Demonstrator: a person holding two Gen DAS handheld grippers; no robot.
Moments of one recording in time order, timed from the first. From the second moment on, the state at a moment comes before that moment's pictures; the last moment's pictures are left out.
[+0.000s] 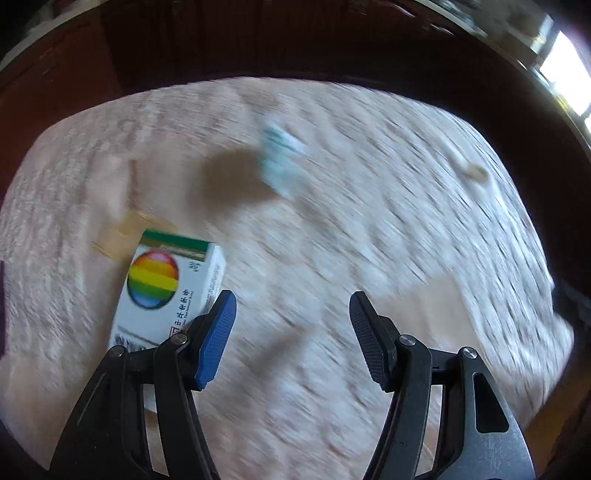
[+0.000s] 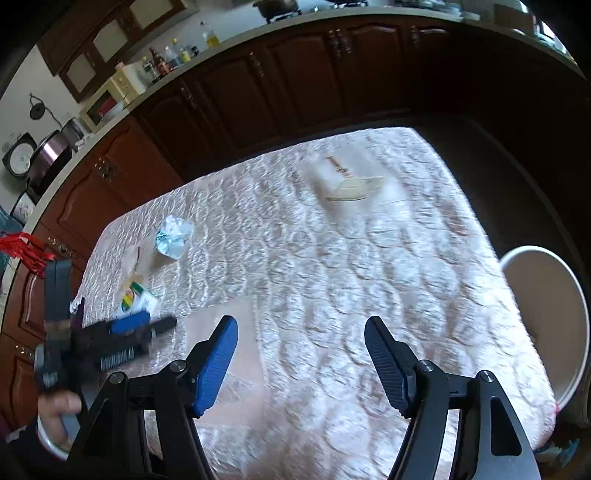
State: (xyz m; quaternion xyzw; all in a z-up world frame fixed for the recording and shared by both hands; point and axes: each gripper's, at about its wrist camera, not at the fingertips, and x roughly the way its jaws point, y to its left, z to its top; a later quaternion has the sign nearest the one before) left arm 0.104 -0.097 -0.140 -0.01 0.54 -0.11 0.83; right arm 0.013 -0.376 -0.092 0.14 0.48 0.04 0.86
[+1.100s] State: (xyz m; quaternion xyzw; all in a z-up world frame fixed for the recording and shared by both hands) left arm 0.116 -0.012 -0.158 -0.02 0.56 -0.08 0.82; right arm 0.188 -0.199 -0.157 0.10 0.53 0.17 0.83
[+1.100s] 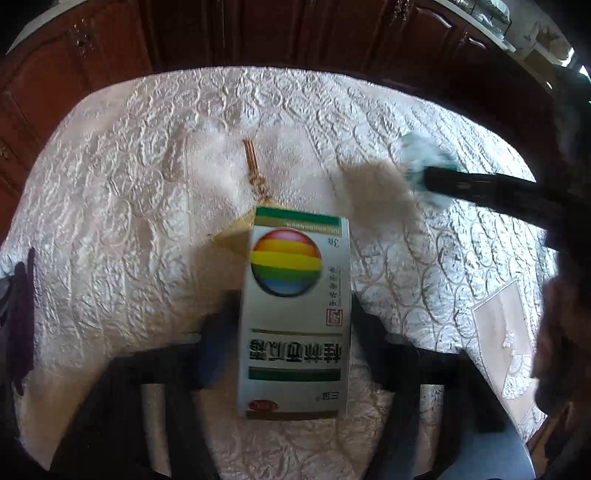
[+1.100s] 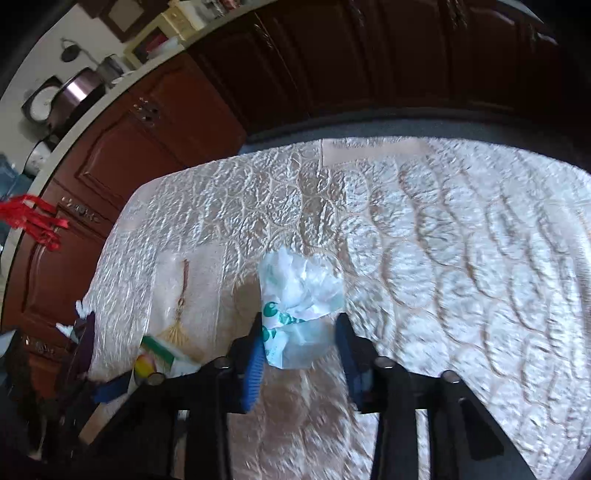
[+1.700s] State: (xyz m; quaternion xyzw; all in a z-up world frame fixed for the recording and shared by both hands) left arm 0.078 -0.112 -0.087 0.01 0.49 -0.16 0.86; right arm 0.058 -0.327 -0.086 0.15 0.45 0.14 0.87
